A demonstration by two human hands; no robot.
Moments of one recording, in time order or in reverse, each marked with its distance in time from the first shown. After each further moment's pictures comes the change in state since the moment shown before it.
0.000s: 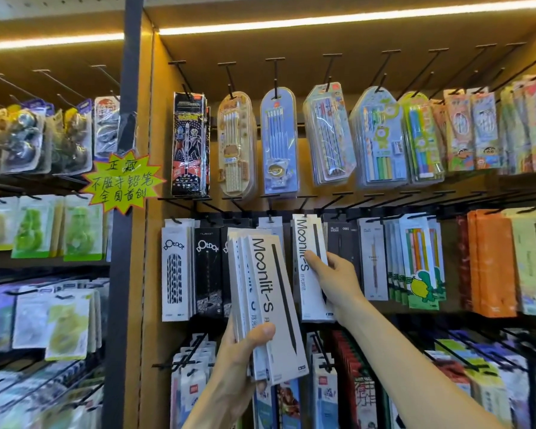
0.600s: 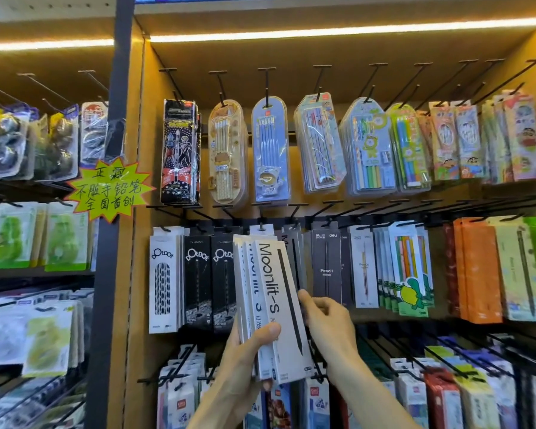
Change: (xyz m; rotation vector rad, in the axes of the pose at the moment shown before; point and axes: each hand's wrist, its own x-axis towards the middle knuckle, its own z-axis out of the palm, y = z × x) left_hand 0.013 -0.001 0.019 0.026 -0.078 -0.063; right_hand -0.056 0.022 0.001 -0.274 0.179 0.074
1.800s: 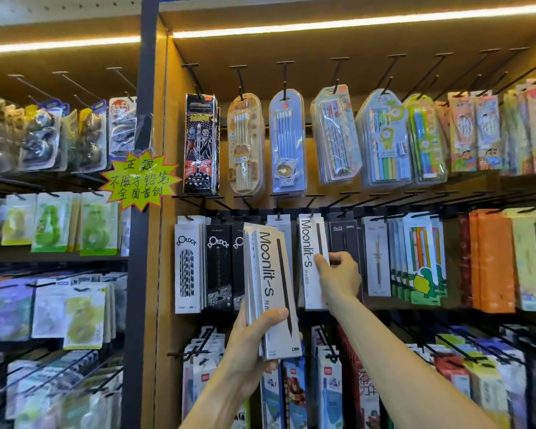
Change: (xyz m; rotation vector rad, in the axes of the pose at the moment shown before) left_hand -0.022 0.014 -0.014 0.047 0.119 -0.043; right_hand 0.048 -0.027 0.019 0.025 0.171 -0.087
